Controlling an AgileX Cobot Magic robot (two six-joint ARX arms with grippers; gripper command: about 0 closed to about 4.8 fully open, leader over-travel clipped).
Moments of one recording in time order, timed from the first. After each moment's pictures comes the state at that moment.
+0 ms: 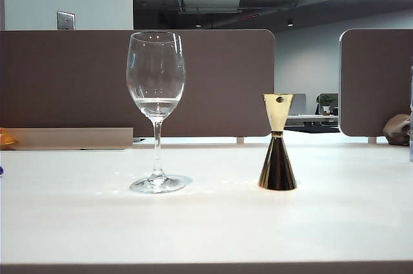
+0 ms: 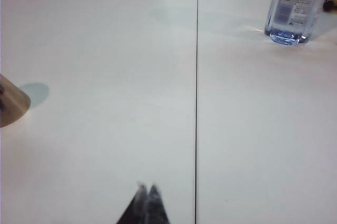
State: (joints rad) left arm -0.05 0.00 0.01 -0.18 0.11 0.01; right arm 0.09 0.09 0.01 -0.19 -0.03 0.03
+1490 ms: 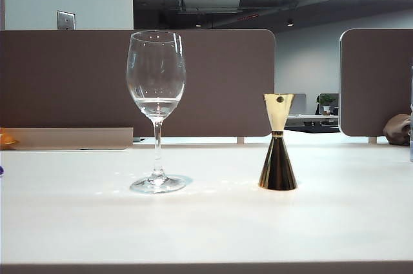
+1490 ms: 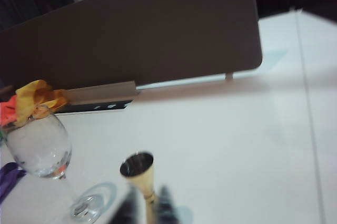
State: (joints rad) left arm -0.05 0.00 0.01 -0.18 0.11 0.01; right arm 0.09 0.12 0.26 -0.06 -0.33 0.28
